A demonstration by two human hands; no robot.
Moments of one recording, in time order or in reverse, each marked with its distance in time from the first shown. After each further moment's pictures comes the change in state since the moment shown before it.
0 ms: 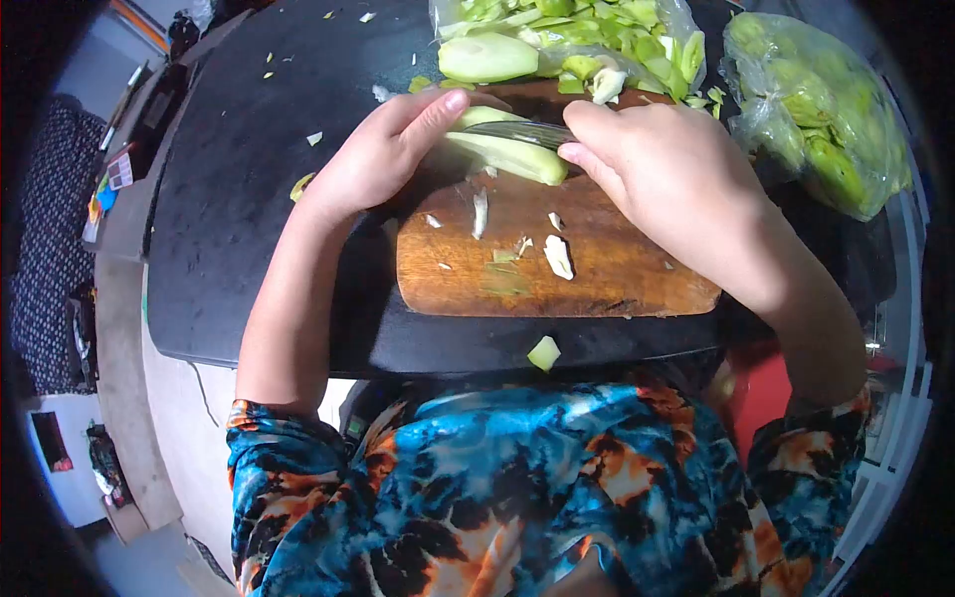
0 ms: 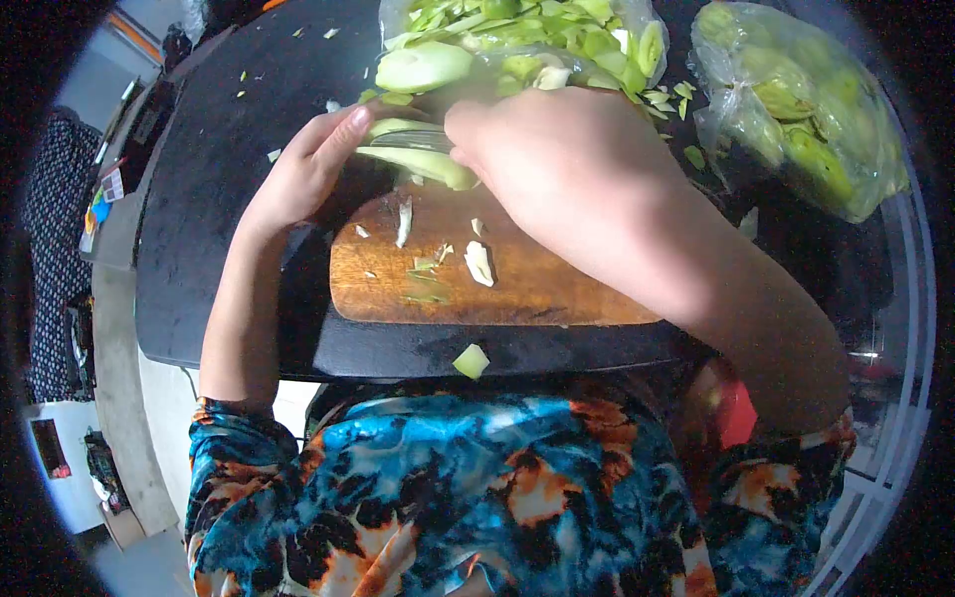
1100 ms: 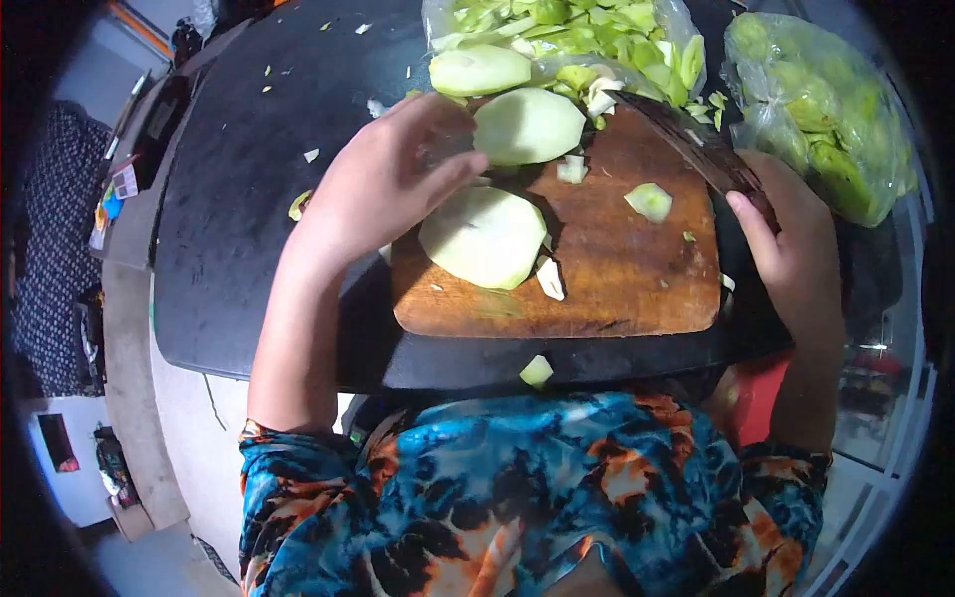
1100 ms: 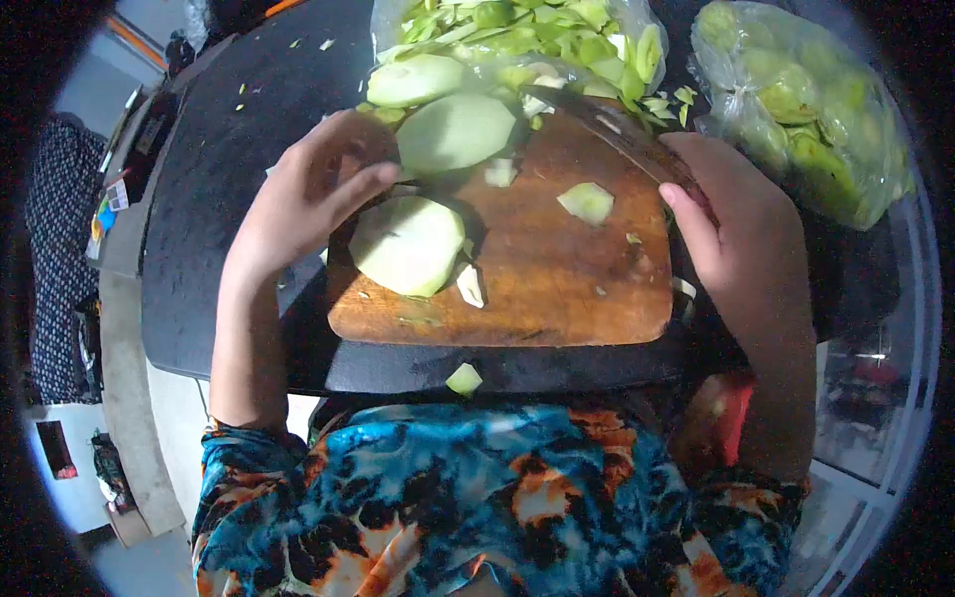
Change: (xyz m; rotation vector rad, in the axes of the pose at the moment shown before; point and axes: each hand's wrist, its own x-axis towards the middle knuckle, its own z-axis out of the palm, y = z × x) left_hand -0.002 0.028 0.013 0.328 0.070 -0.035; right_hand -0.085 0.048 -0.016 0.212 0.255 0.387
